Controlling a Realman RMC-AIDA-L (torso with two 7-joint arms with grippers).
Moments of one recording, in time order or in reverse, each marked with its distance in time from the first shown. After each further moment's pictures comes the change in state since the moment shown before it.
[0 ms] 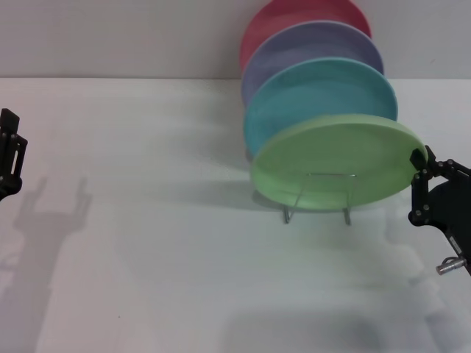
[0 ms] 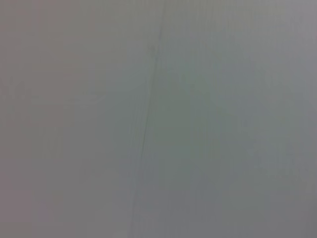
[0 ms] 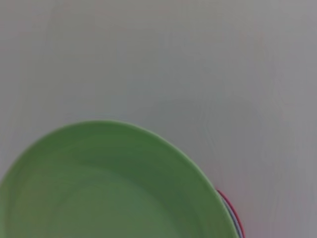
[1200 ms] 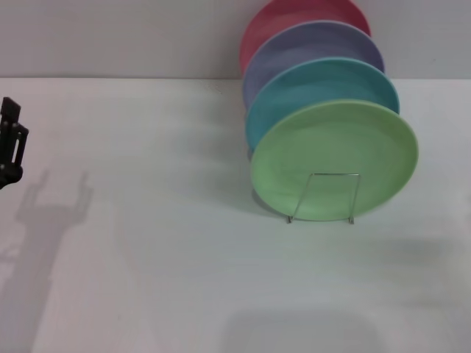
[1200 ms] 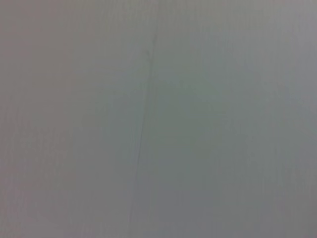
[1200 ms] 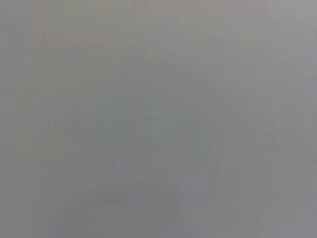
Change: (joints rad) left arm -0.033 0.005 -0.007 0.026 0.000 -0.005 0.000; right arm -0.126 0.000 0.183 -0.137 -0.005 -0.298 0.467
